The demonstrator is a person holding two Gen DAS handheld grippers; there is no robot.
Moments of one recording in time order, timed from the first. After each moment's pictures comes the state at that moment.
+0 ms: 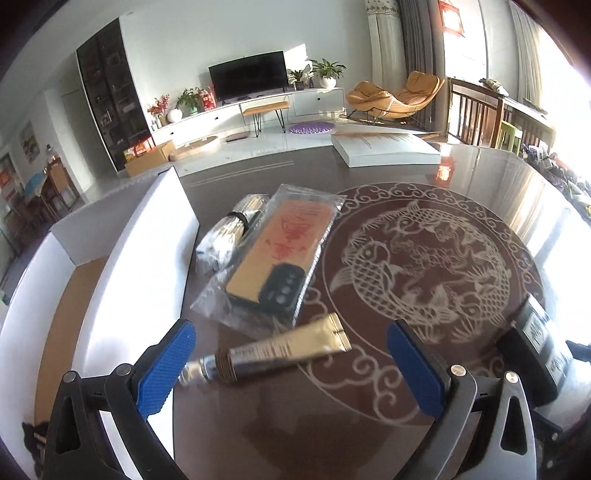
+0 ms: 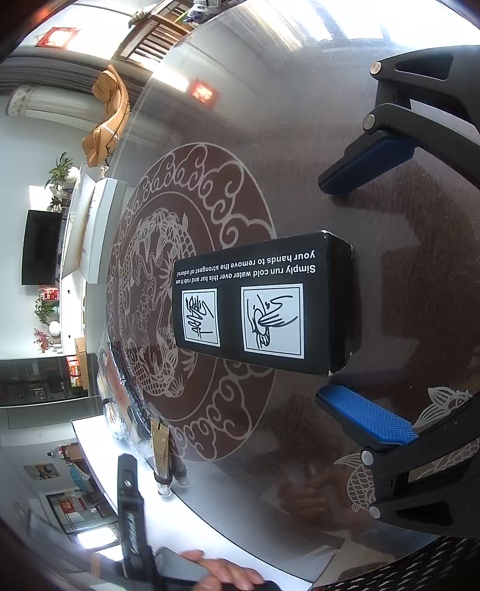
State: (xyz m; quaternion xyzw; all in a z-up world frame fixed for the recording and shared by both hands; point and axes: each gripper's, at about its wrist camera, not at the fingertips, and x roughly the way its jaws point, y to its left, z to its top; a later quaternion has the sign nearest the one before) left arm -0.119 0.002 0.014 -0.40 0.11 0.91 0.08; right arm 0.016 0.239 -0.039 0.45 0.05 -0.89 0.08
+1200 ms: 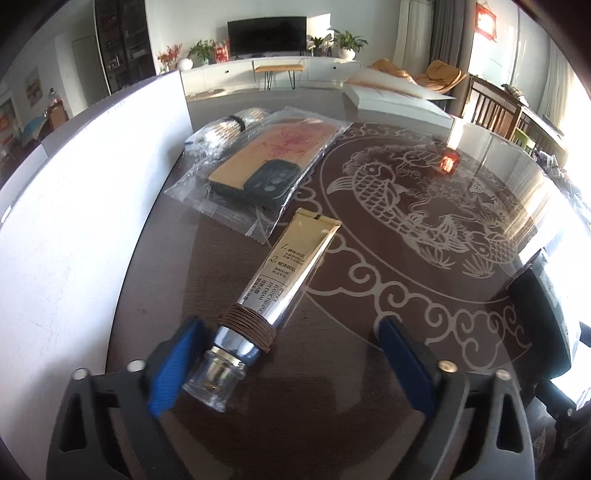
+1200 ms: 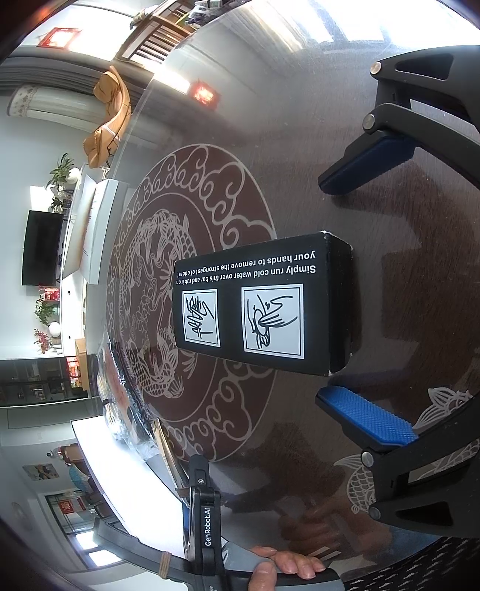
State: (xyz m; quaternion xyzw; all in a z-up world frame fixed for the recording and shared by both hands) left arm -0.074 -0.004 -0.043 -0.45 0.04 0.89 0.07; right arm 0.015 0.241 -0.038 0.45 0.05 -0.89 0.08
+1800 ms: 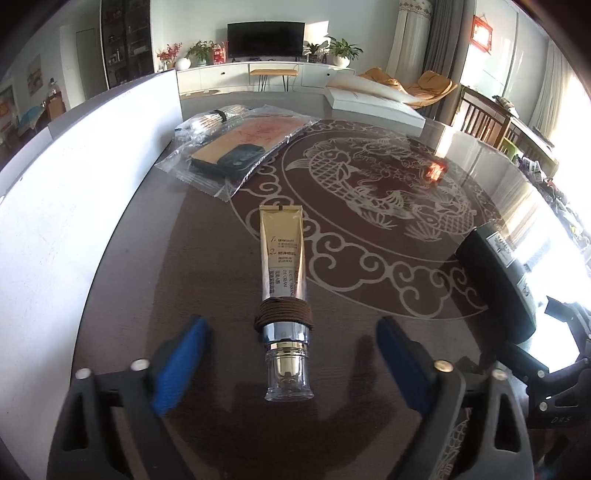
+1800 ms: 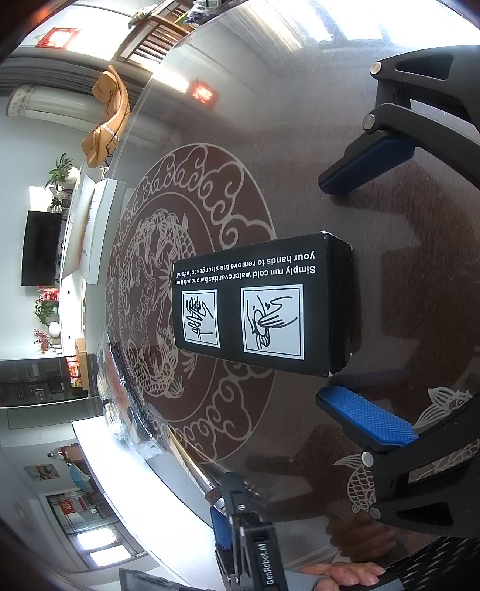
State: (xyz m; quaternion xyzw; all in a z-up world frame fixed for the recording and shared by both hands) left arm -0.026 0.010 -0.043 -0.46 0.01 0.89 0.08; right arm 0.015 0.241 -0.038 0.45 0.05 -0.89 0.08
